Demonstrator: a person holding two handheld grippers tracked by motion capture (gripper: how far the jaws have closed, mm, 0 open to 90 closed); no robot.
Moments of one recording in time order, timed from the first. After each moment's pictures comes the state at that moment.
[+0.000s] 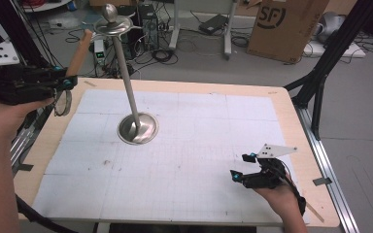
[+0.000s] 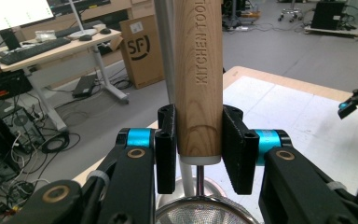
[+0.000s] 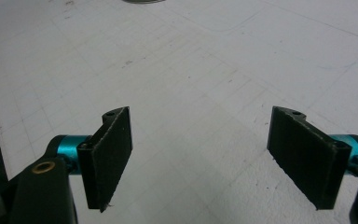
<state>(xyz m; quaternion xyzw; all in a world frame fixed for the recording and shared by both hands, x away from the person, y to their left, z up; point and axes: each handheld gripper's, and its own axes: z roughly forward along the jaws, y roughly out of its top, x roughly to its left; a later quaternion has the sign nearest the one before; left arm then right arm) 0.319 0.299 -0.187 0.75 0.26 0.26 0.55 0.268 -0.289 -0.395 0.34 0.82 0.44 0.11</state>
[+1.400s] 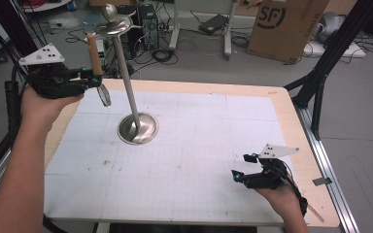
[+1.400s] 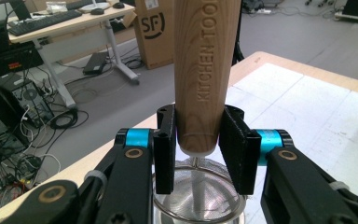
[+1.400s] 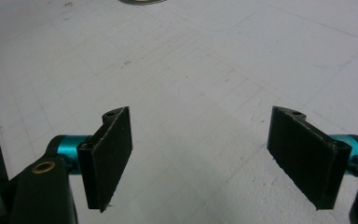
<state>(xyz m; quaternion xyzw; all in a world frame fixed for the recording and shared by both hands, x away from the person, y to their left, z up) 0.361 0.260 -0.217 0.76 0.31 0.25 0.52 0.267 -0.292 -0.394 0.34 0.82 0.45 0.11</state>
